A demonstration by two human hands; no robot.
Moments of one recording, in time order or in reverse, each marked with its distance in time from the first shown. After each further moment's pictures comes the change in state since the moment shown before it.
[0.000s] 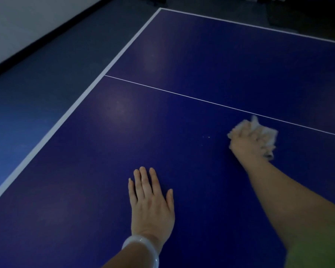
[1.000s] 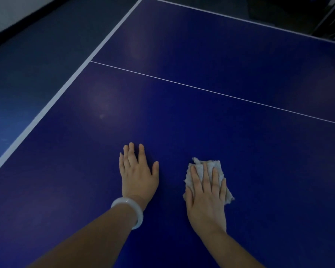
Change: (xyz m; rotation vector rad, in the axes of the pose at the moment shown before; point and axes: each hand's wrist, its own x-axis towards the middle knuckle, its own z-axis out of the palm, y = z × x) left_hand -0.002 -0.011 -0.002 -0.304 0.015 0.034; right_hand -0.231 0.112 0.087 -0.218 0.184 -0.549
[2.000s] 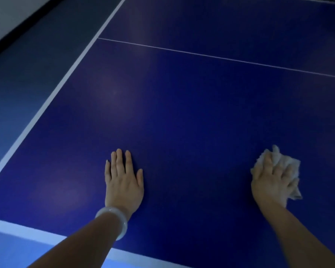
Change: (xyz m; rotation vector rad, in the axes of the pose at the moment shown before) left_hand -0.189 -0.075 -0.009 0.345 0.012 0.042; right_hand -0.132 0.145 -0.011 0.120 0.009 0.525
